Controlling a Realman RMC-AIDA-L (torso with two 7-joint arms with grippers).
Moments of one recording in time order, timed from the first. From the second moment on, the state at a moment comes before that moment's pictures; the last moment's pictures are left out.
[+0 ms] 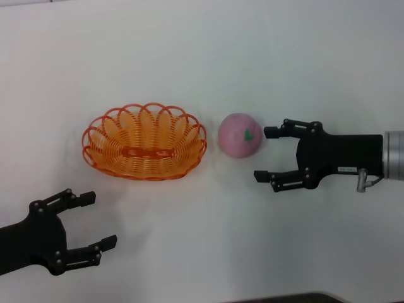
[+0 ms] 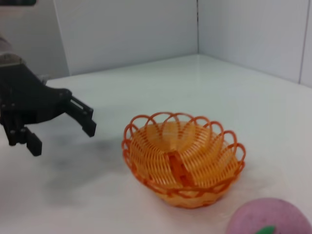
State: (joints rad) left arm -0.23 -2.17 0.51 0.71 2.23 1.73 -0.94; right arm 0.38 2.09 -0.76 -0.56 -2.02 -1.49 1.00
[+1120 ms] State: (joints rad) left arm -0.23 -2.17 0.51 0.70 2.22 1.73 -0.94; right arm 0.63 2.09 -0.91 -1.04 -2.44 -1.60 1.81
